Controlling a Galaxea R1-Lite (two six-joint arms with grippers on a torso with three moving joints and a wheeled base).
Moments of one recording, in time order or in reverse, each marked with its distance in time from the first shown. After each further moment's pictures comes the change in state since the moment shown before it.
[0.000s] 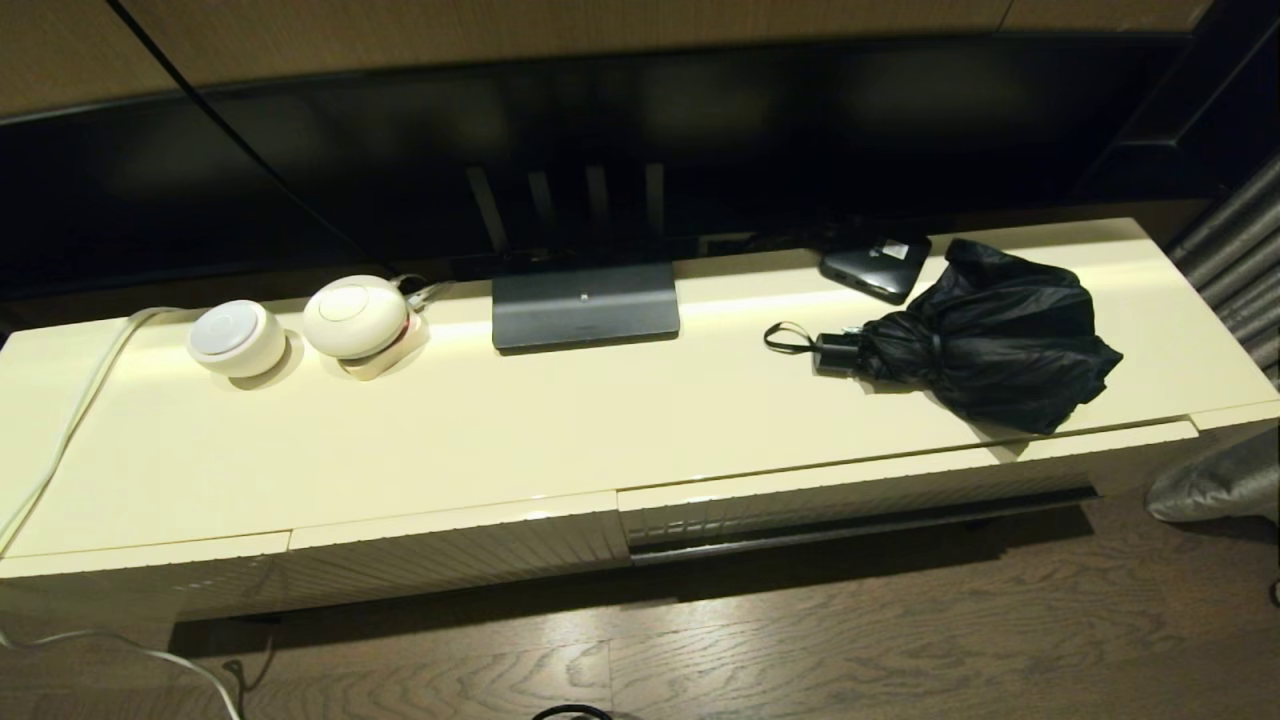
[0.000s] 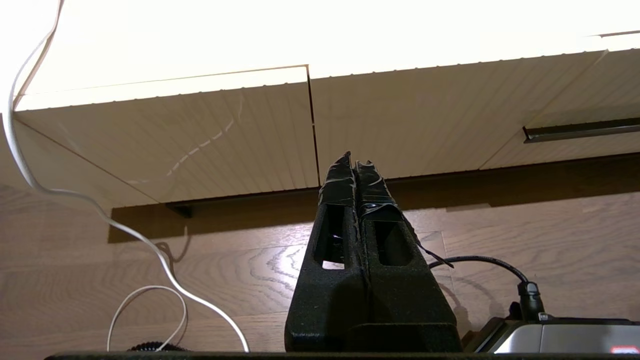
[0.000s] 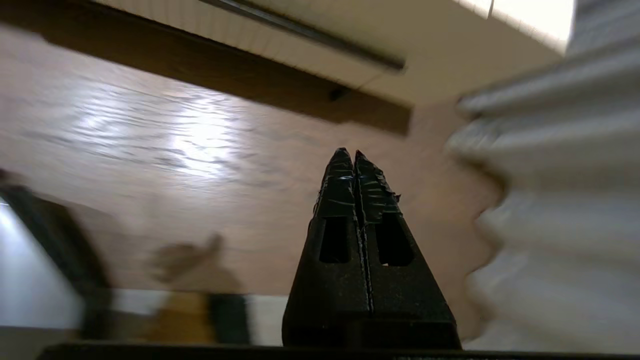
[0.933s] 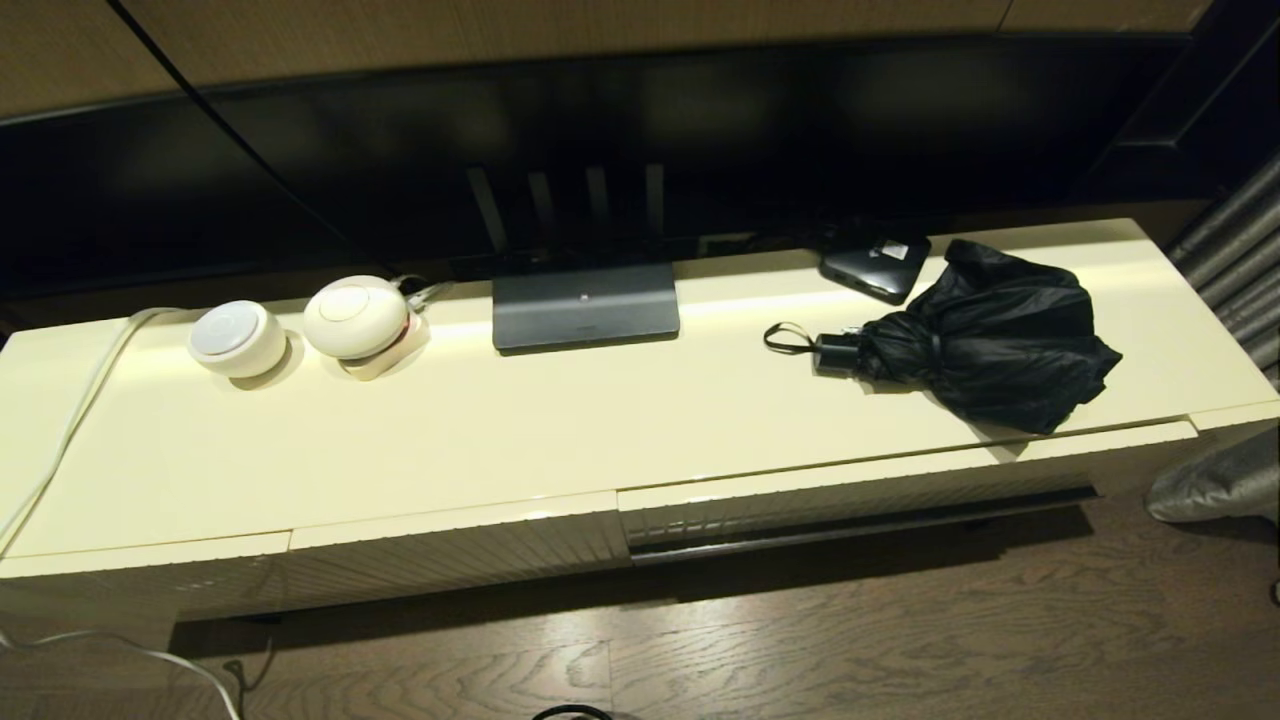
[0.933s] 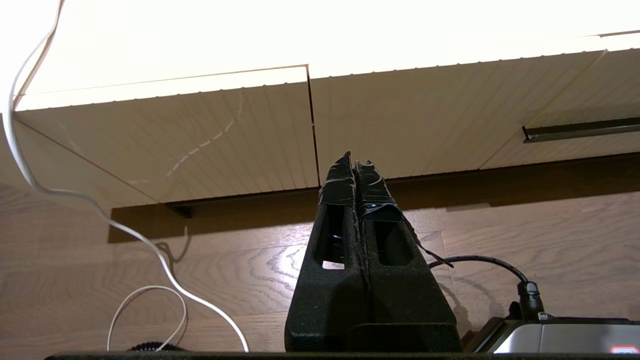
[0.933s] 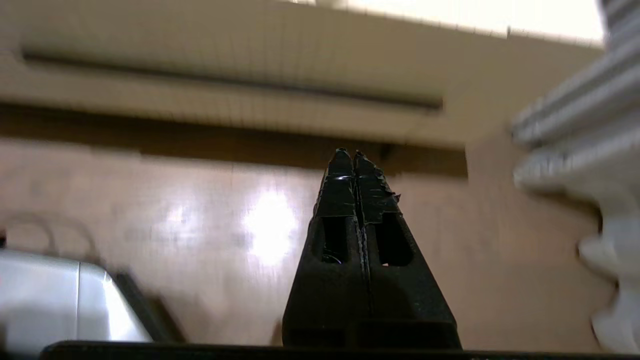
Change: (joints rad) left arm 0.000 0.000 0.000 0.000 0.000 0.000; right arm 0.017 -0.306 0.145 -0.086 0.103 0.220
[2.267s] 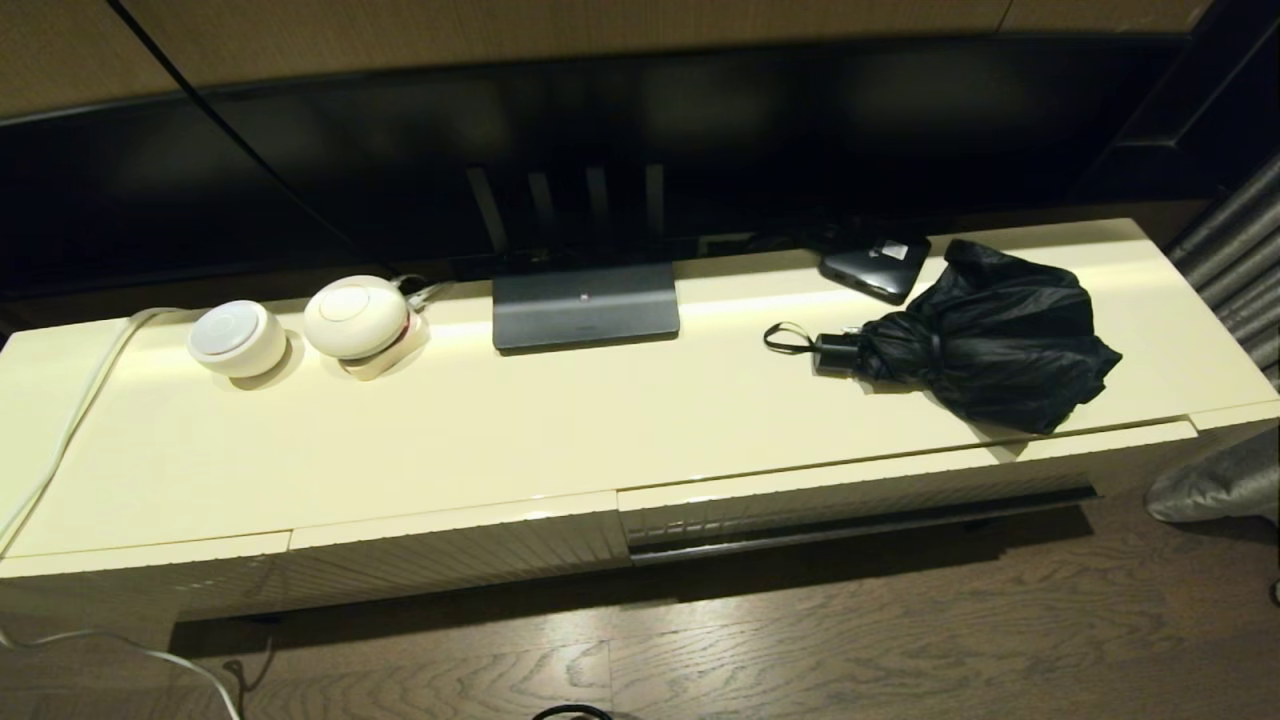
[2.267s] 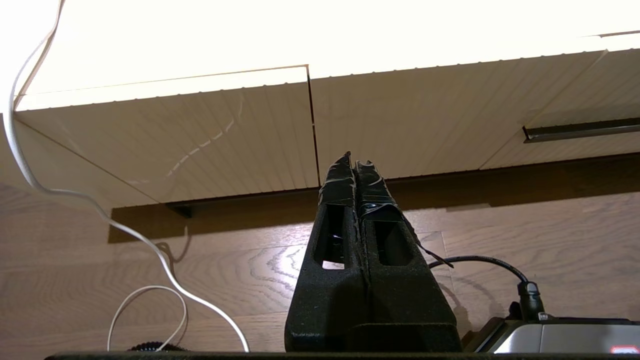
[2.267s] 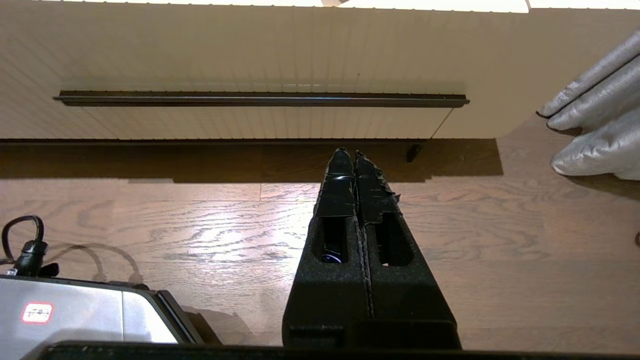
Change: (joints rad) left arm 0.000 0.000 0.000 0.000 0.000 0.000; right arm 0.000 -0.003 0.045 -0.040 0.007 0.133
